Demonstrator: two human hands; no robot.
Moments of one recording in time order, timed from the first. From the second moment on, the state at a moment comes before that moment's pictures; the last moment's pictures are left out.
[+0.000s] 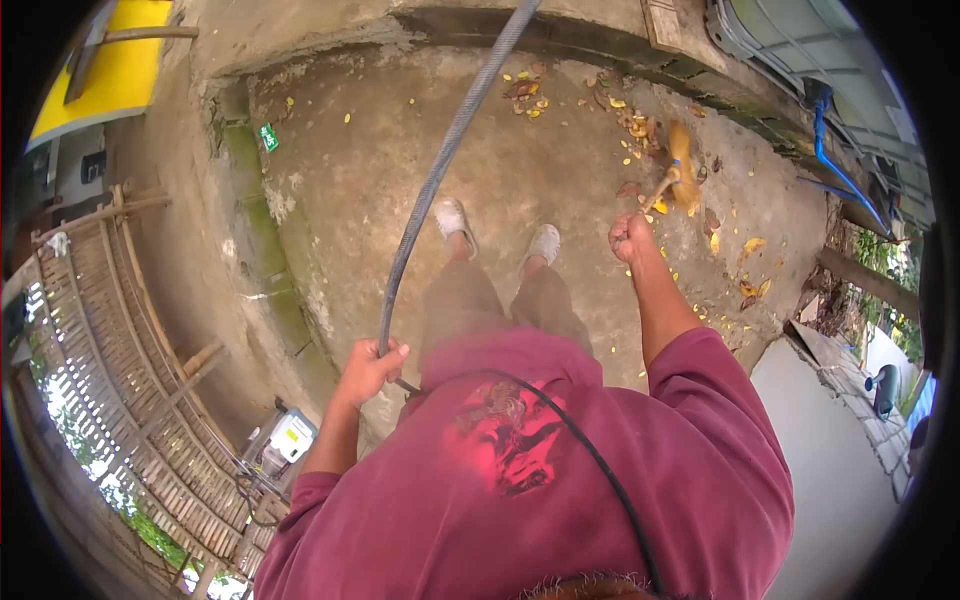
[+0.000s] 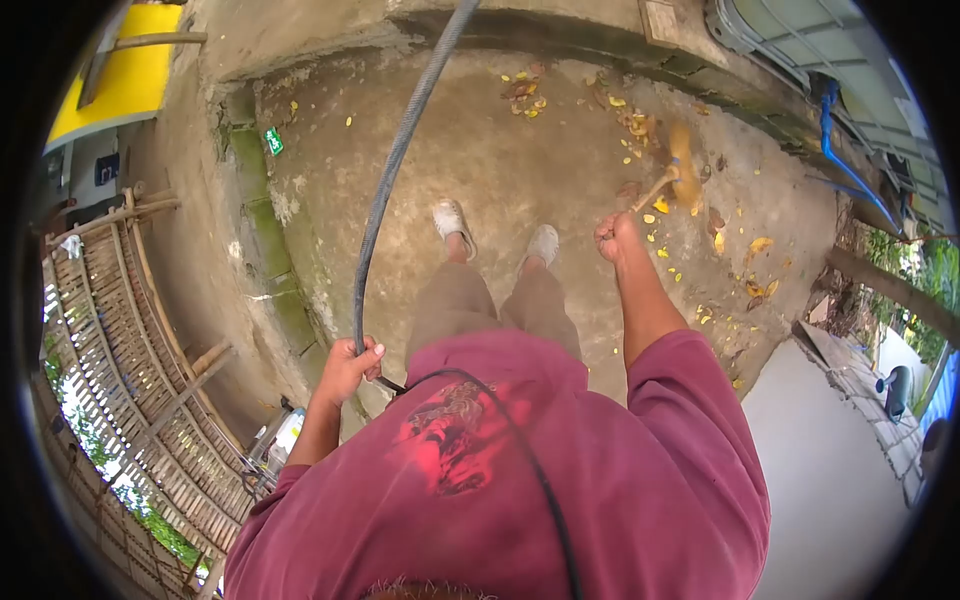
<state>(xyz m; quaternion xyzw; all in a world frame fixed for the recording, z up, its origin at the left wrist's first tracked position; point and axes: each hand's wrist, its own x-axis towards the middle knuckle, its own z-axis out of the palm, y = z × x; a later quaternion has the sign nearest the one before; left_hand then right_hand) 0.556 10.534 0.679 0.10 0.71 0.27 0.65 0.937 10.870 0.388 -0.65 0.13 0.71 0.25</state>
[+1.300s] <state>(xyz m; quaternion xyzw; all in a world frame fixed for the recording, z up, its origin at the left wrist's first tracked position) 0.276 10.616 0.659 0.28 0.60 0.13 0.74 0.621 11.055 0.411 -0.69 0.12 0.64 0.30</state>
